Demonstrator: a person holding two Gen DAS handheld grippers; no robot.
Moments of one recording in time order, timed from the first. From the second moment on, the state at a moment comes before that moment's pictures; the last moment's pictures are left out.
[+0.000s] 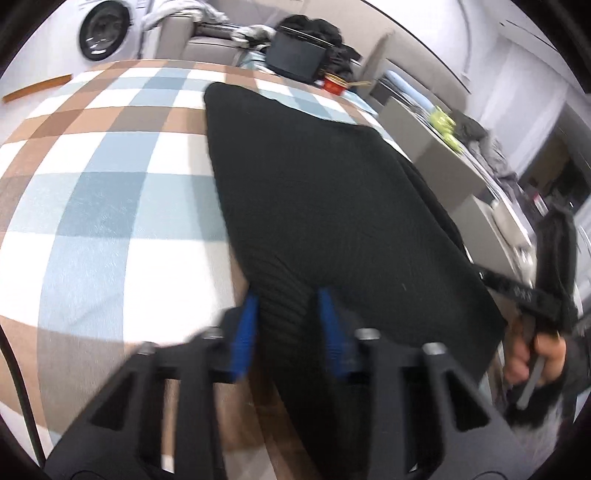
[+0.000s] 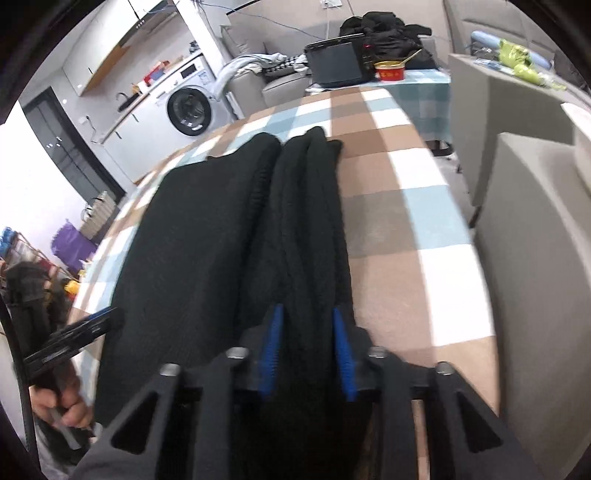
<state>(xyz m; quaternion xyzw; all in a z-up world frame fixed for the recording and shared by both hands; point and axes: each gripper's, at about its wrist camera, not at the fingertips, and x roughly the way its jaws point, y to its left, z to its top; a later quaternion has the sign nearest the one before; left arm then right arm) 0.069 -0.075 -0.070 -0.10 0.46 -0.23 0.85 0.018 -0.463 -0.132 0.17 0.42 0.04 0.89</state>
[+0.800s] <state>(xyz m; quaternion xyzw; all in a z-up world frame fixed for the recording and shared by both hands) 0.070 0.034 -0.050 -0.10 0.41 -0.17 0.89 0.014 -0.402 -0.123 0.13 0.42 0.07 0.90</state>
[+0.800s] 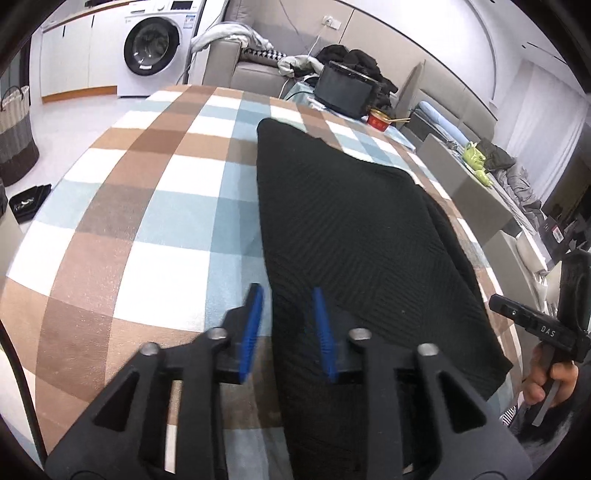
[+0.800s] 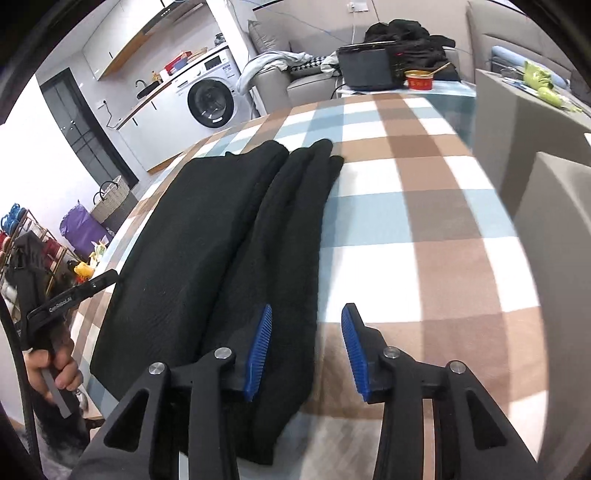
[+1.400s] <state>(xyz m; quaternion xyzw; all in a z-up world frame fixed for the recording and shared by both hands) 0.047 0.015 -0.043 -0.10 0.41 -0.19 0.89 0.035 -0.337 -0.120 0.16 0.43 0.17 0.87</state>
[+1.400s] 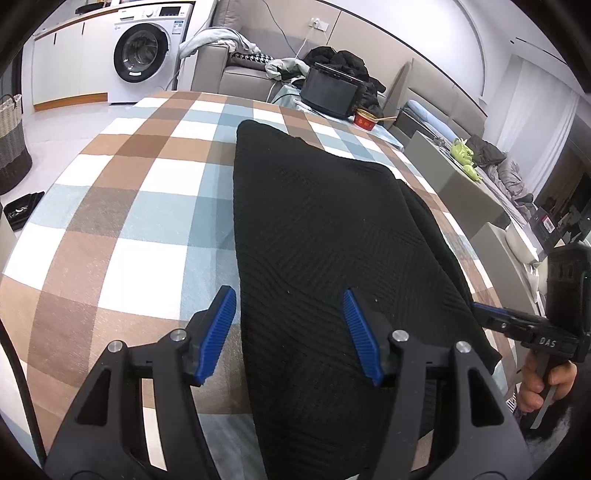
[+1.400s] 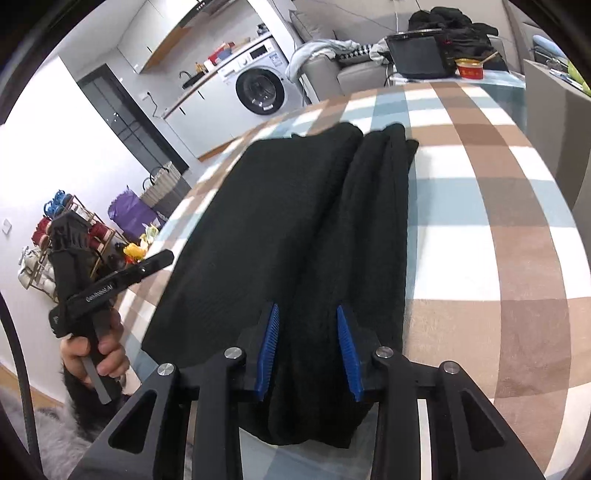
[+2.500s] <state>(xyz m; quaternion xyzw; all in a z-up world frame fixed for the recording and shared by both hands) 0.038 -0.023 -0.048 -0.06 0.42 -0.23 0.87 0.116 -0.346 -0.109 0.17 0.40 0.13 0.89</state>
